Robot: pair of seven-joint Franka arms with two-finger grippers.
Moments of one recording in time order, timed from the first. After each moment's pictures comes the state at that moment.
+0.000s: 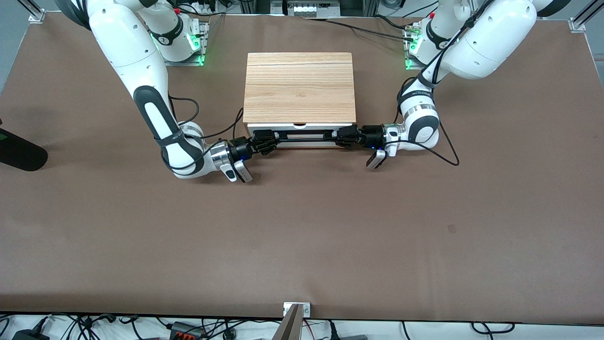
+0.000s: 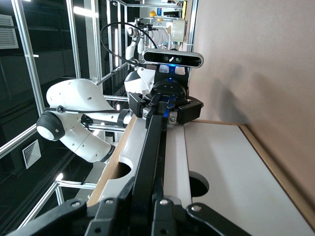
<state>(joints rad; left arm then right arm) 0.00 0.65 -0.37 -2.18 -1.88 1.80 1.31 0.29 0.78 0.08 -1.82 1.59 1.60 -1.12</state>
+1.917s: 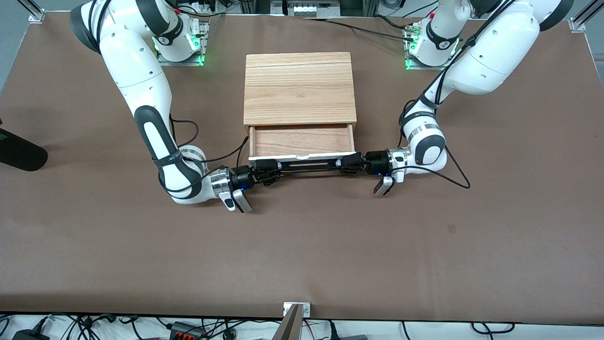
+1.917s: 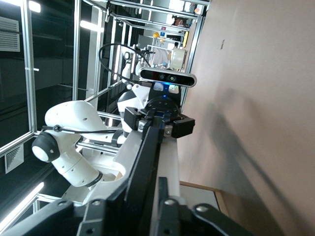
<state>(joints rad) 0.00 0.75 -0.33 -1.94 -1.83 1.89 1.22 0.28 0.96 0.07 -1.49 1.61 1.66 -1.10</state>
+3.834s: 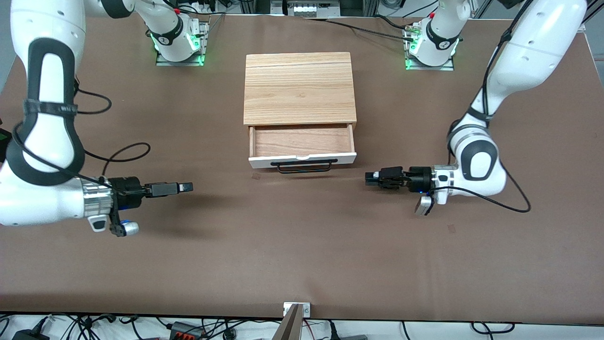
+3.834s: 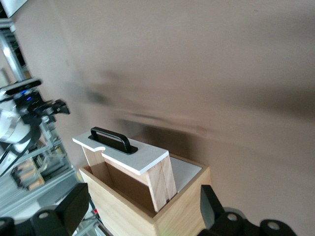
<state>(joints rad) 0.17 0.64 -0.31 -1.77 -1.25 1.89 0.80 0.17 0.72 -0.21 -1.11 0.87 1.46 0.01</state>
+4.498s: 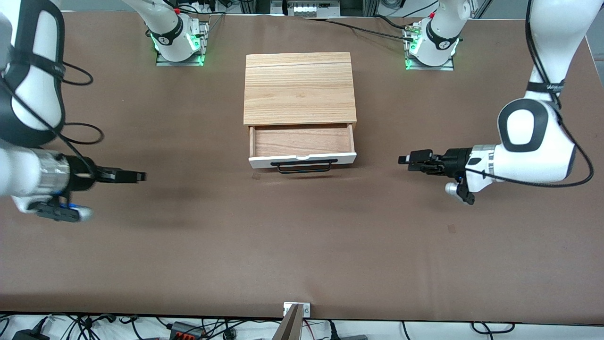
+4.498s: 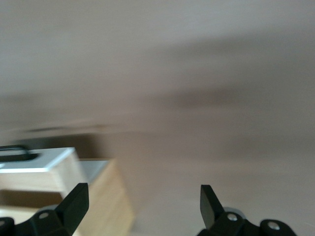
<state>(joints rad) 0.21 0.38 -0.30 -1.77 -0.72 1.83 0.39 0.16 0.56 -0.20 -1.08 0.30 1.39 0.12</state>
